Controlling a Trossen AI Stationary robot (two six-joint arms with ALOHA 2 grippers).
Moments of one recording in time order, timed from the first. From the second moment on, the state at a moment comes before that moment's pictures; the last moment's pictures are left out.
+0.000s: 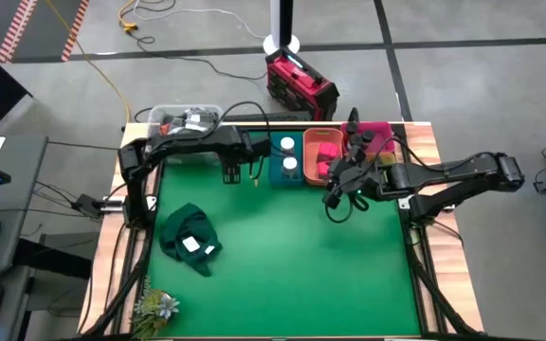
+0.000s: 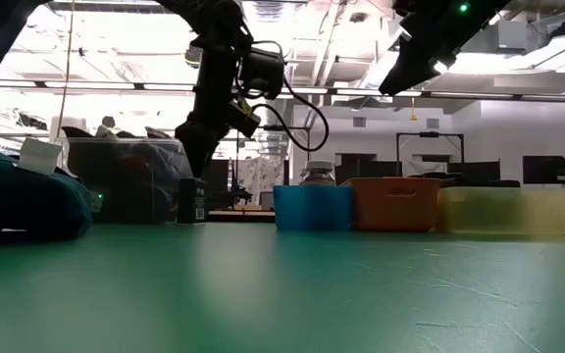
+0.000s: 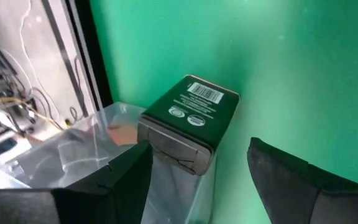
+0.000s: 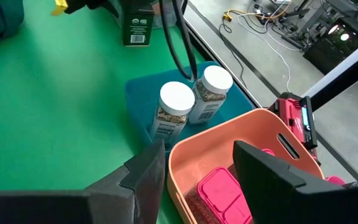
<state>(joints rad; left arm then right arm) 0.35 1.90 1.56 -1.20 -0.52 0.31 0.07 1.15 0.91 -0.49 0.65 0.20</state>
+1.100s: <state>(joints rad) 0.32 1.90 1.44 -1.12 -0.48 0.37 0.09 1.15 0.91 -0.49 0.65 0.18</state>
